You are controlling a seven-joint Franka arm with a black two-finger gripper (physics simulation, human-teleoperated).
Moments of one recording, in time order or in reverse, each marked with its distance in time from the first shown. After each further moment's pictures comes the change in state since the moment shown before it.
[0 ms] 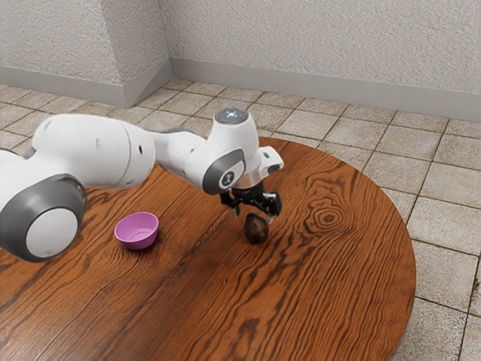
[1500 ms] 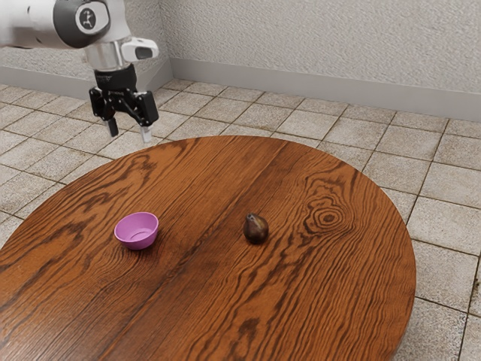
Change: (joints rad) arm 0.240 -0.544 0.026 0.039 -0.064 -0.843 0.407
